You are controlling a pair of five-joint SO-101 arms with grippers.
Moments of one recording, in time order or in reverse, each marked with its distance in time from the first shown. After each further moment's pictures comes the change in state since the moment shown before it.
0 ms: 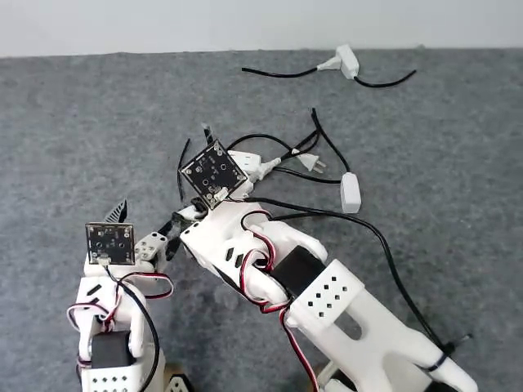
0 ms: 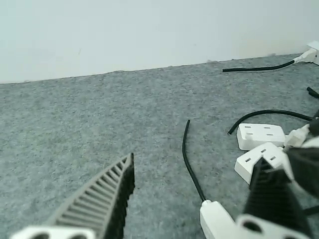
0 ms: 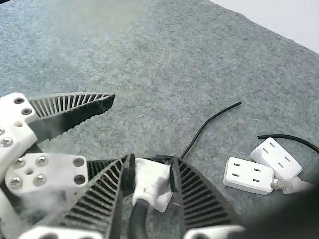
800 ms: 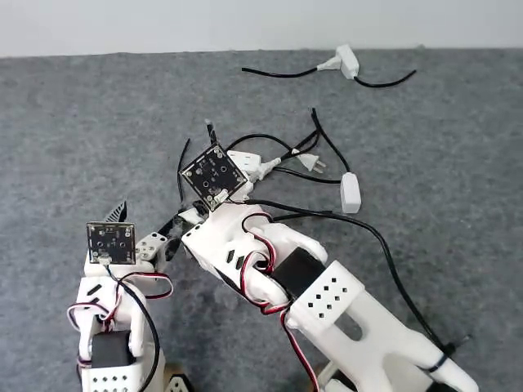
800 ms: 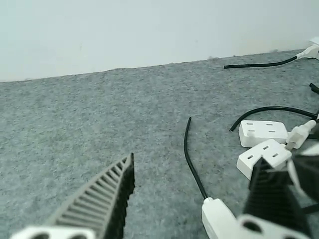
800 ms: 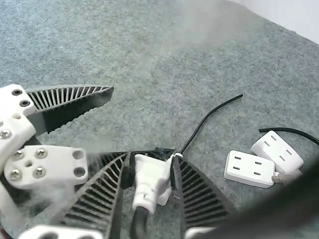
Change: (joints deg) left arm -0.1 0.0 0.1 0.1 -0.4; right arm 0.0 -0.2 1.9 0.0 0.0
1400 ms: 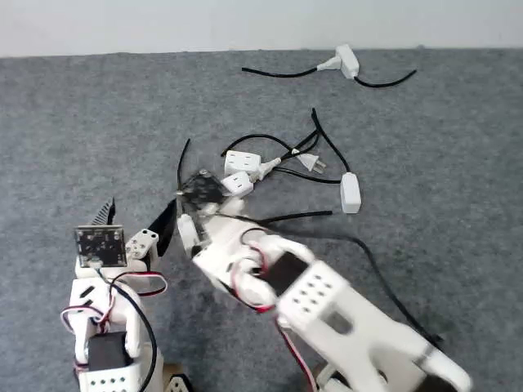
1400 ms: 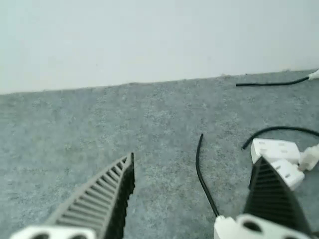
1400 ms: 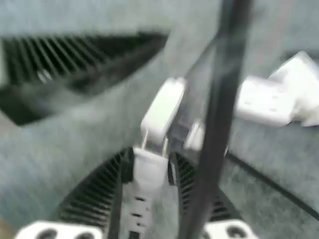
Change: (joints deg) left arm -2.5 -0.2 -0.7 -1.1 0.1; right arm -0.1 1.9 5.8 0.7 0.2
